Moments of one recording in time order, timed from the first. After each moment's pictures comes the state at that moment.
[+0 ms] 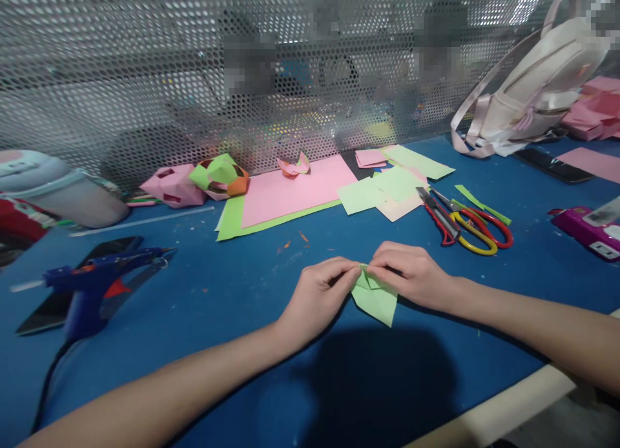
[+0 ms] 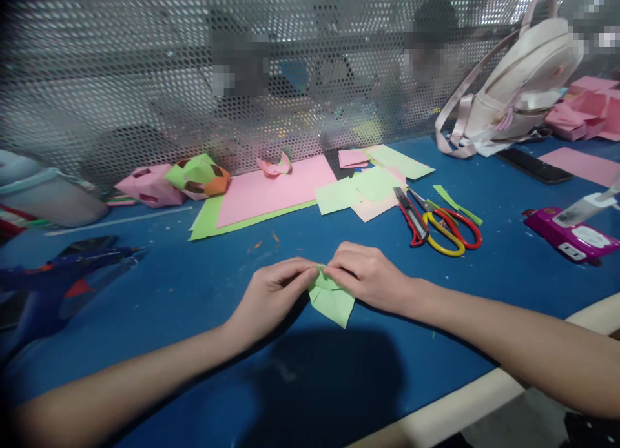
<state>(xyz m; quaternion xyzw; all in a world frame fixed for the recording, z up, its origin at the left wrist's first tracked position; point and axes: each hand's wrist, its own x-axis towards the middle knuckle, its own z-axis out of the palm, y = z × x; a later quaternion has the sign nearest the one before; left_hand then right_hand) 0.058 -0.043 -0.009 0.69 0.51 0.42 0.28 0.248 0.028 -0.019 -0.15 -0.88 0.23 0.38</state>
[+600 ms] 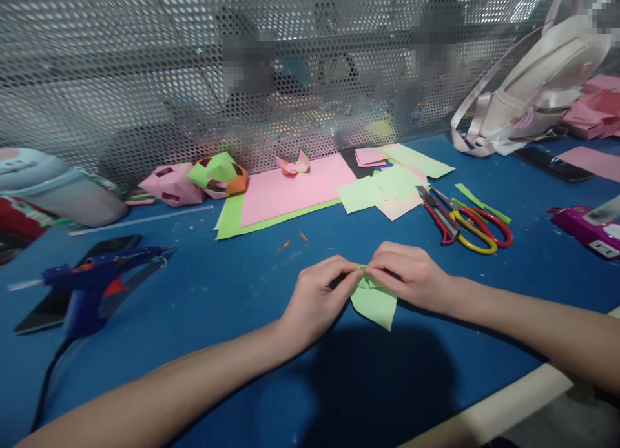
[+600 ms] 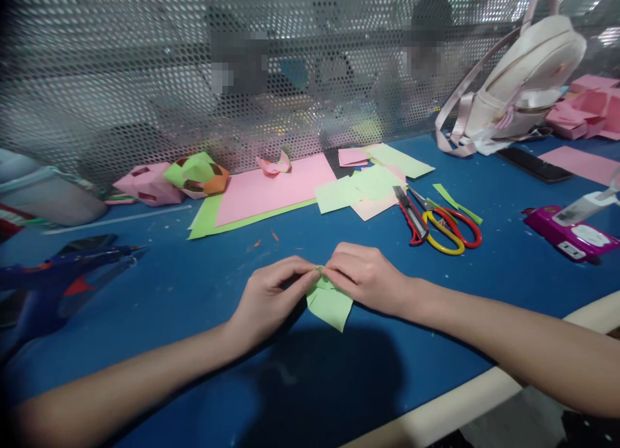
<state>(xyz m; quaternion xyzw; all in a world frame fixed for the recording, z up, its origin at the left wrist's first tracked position) 0.058 -0.046 -0.012 0.73 0.50 0.42 0.21 0.246 0.025 -0.016 -0.13 -0.90 0.16 0.37</state>
